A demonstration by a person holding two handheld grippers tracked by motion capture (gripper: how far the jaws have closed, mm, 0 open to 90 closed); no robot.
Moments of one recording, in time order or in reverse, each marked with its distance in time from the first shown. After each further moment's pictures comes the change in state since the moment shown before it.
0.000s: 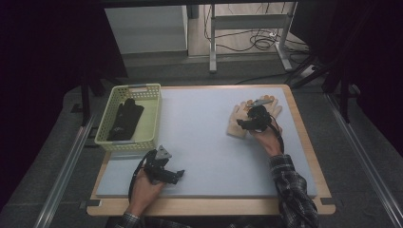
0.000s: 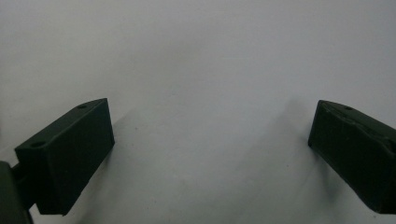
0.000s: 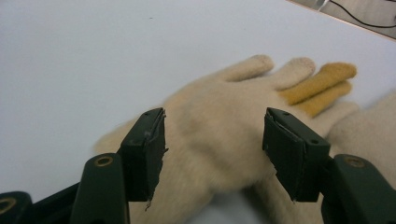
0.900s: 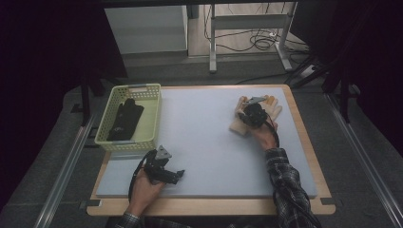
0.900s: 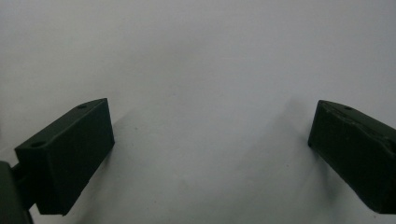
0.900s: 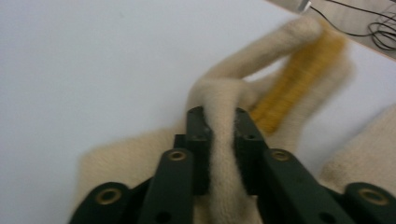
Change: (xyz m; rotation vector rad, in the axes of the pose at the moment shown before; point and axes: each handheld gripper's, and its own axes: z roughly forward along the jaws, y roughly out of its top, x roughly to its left) left arm 0.000 0.000 0.000 -0.001 -0.001 -0.001; right arm -0.003 0.008 0.020 -0.001 -0.051 -0.037
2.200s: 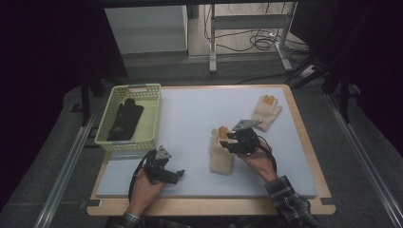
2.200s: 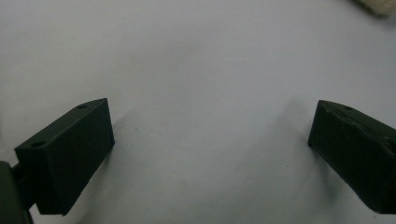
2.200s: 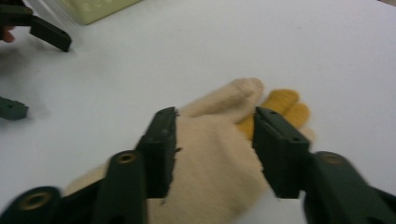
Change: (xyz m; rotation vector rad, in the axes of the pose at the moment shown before) left arm 0.000 0.000 0.000 0.003 0.001 0.004; right arm 0.094 -0.024 -0.068 -0.063 0.289 -0.061
